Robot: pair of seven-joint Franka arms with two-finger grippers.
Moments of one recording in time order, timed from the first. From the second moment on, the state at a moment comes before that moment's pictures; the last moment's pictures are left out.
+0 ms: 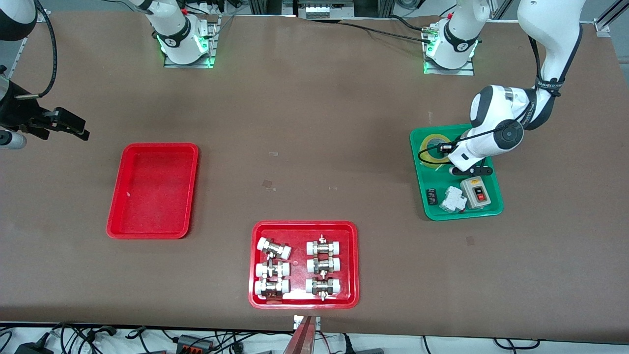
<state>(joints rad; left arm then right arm) 0.04 0.29 -0.15 -2.34 0.00 2.33 -0.15 -0.03 0.02 -0.02 -1.68 0.02 1.71 -0.02</state>
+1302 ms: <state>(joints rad) 0.14 0.05 -0.22 -1.63 -0.29 1.43 0.19 0.00 0.05 -0.01 -1.67 0.02 1.67 -0.03</state>
